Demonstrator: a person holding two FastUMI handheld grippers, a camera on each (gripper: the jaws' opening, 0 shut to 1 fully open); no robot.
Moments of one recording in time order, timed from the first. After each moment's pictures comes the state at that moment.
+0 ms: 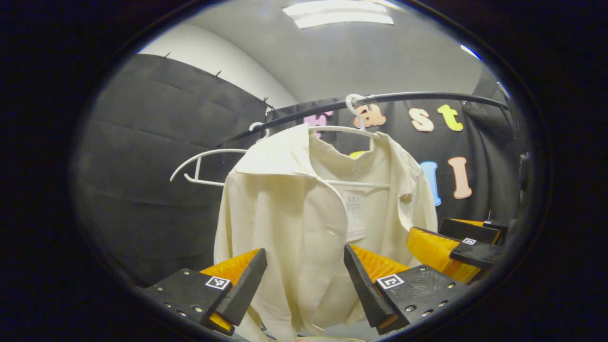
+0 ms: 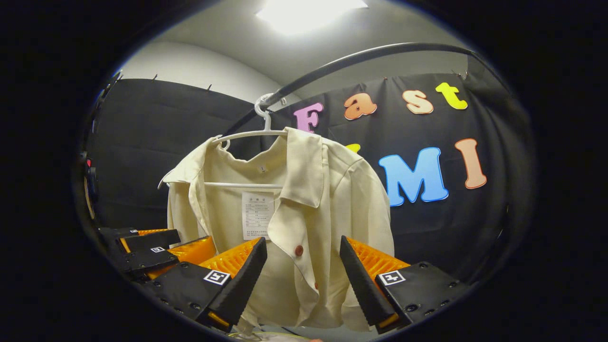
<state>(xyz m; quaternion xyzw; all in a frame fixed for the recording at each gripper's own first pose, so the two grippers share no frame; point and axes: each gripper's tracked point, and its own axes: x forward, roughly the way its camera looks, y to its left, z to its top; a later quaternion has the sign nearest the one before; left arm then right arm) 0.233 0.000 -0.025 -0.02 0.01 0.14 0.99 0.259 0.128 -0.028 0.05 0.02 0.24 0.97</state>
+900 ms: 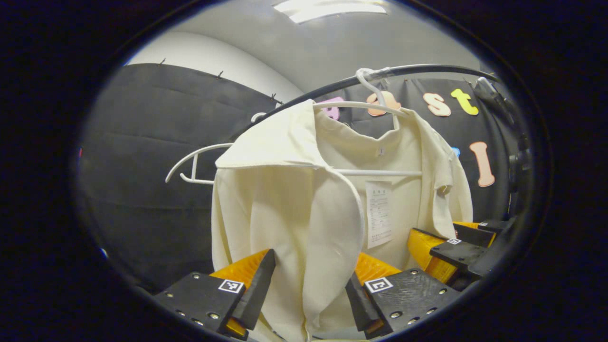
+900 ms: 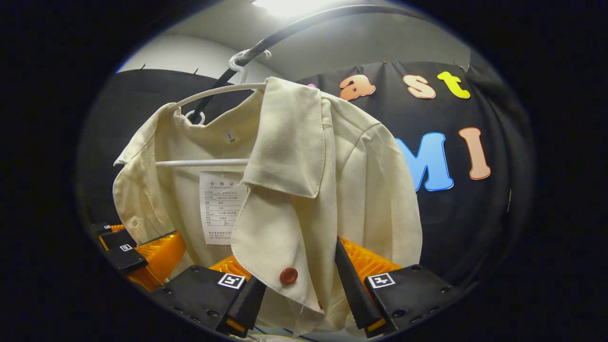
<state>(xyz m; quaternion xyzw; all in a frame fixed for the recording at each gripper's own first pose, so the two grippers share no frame) 0.277 0.029 -0.038 0.01 0.03 0.20 0.98 0.329 0.153 -0.057 0.04 0.07 0.20 0.98</state>
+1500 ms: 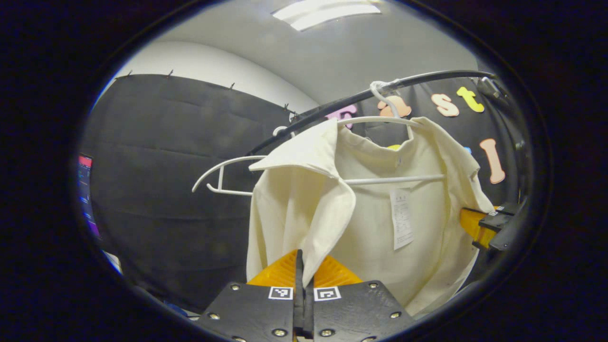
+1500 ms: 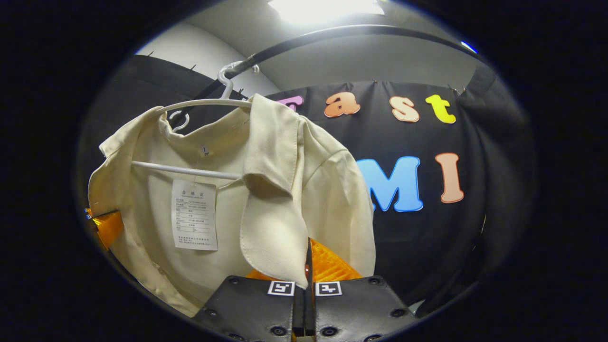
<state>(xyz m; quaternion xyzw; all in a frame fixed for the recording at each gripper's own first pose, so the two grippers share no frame) 0.240 0.056 -0.014 0.05 0.00 0.24 0.97 0.330 0.101 -0.021 -0.02 -0.01 0.12 0.99</state>
